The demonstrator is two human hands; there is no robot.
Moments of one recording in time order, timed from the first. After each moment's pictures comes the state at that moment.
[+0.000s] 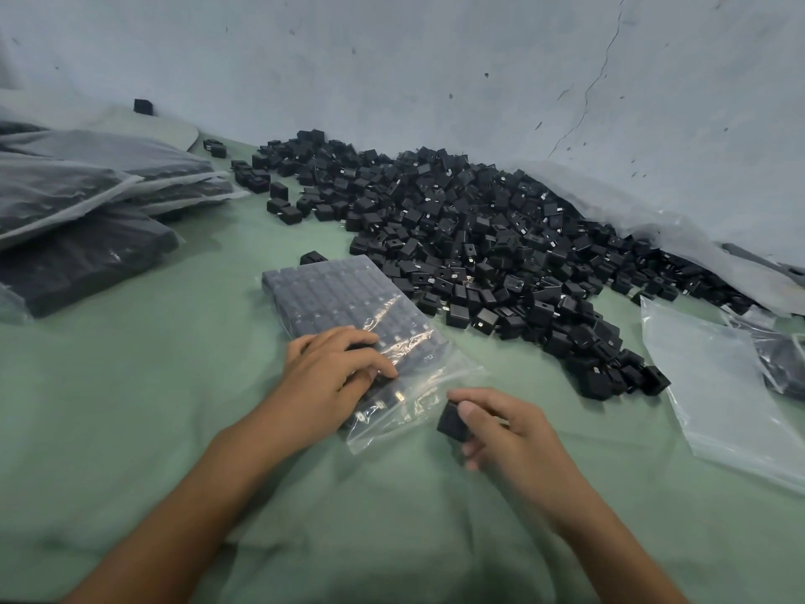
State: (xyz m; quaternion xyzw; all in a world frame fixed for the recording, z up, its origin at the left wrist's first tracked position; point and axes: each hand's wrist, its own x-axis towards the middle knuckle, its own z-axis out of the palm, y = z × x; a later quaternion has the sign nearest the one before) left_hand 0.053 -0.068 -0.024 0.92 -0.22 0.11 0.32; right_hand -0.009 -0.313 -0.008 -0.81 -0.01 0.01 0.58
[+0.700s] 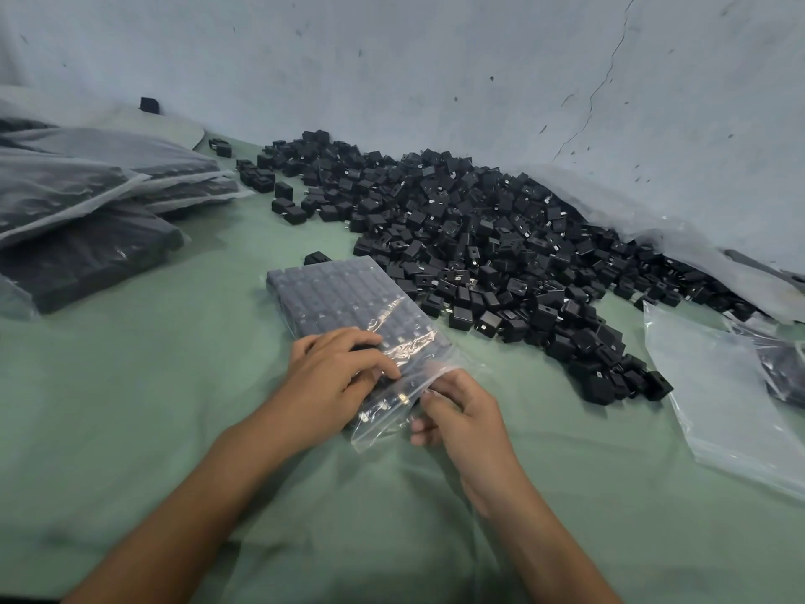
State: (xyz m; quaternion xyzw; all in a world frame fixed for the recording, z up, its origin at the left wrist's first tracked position) left_hand 0.054 -0.068 -0.025 0.91 -0.22 0.11 0.32; right_hand 0.014 -0.256 -0.022 -0.70 0.05 -0.01 0.71
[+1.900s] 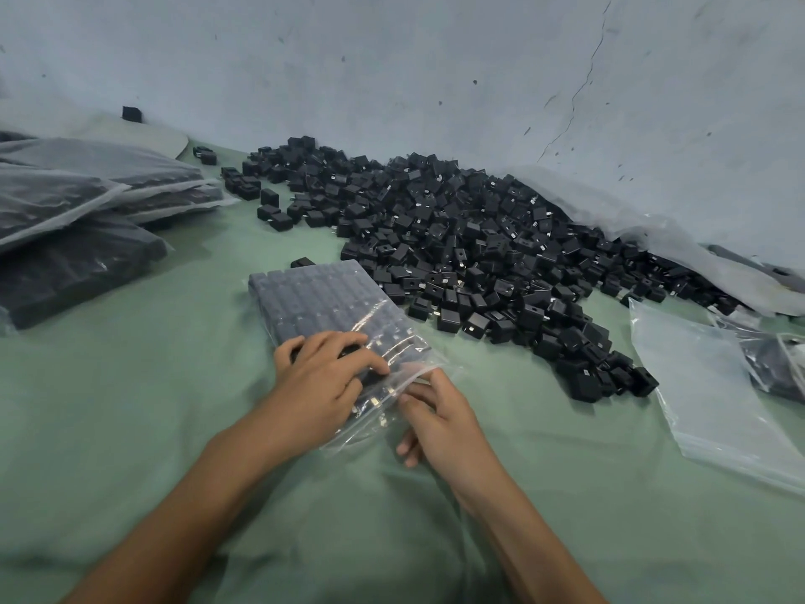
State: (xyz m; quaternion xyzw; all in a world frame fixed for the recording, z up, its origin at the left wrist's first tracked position) left_hand 0.060 -0.073 -0.029 0.94 -0.20 0.11 0.25; right_hand 0.022 -0.257 -0.034 -0.76 -0.01 0.02 0.65
